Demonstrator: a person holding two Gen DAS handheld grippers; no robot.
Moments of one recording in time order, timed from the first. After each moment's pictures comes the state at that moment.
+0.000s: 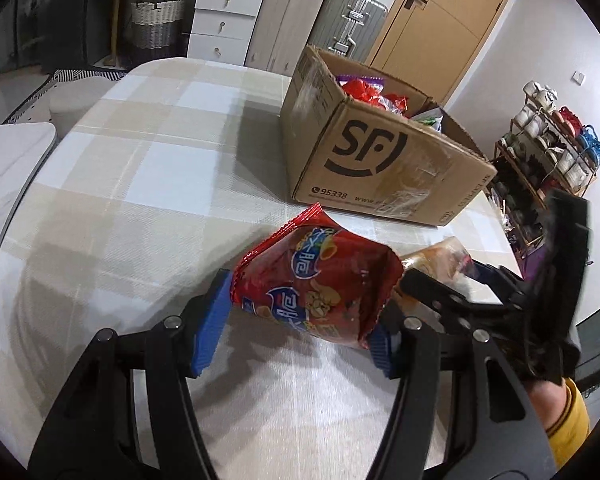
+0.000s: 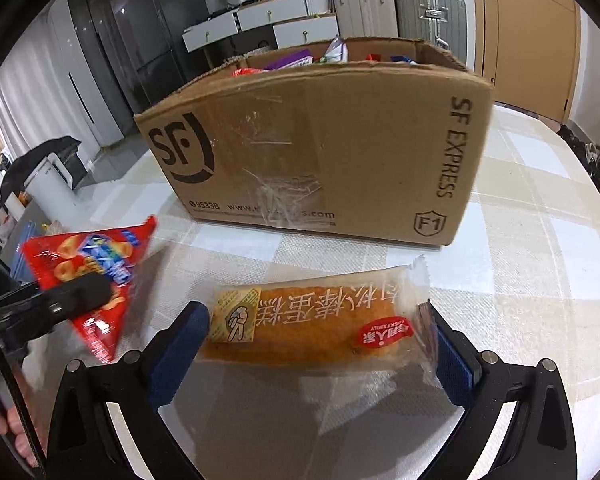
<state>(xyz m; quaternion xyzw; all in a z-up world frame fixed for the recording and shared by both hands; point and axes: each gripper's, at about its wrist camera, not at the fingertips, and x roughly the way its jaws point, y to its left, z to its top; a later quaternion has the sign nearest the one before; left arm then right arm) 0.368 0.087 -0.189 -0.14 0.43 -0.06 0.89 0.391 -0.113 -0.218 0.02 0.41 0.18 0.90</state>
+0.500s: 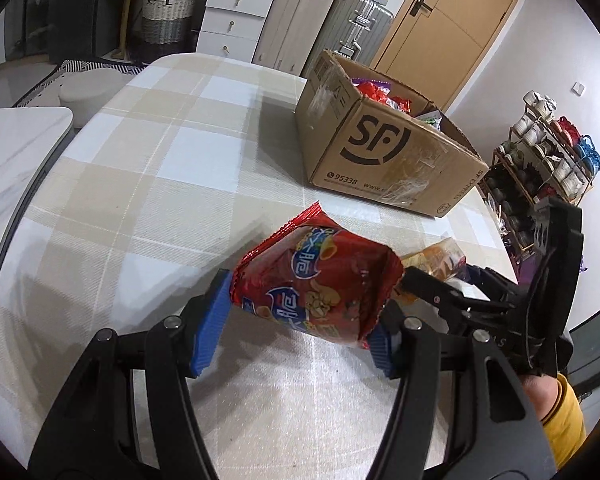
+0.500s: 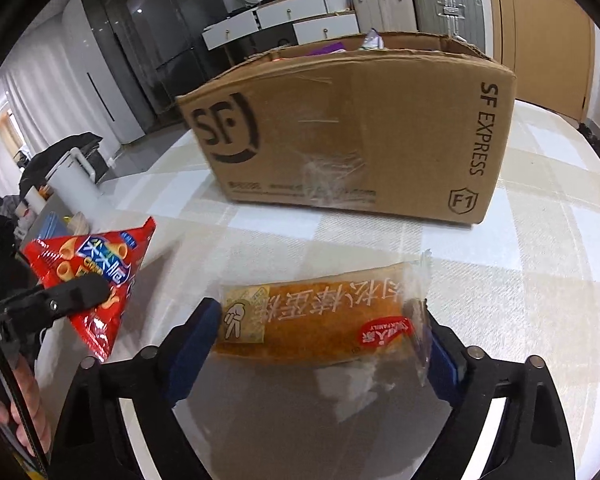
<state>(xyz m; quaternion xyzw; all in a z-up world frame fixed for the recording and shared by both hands) 0.315 0.098 -0.185 -0.16 0.42 -0.06 0.89 0.367 -0.103 -0.219 0.04 0.41 0.22 0.89</state>
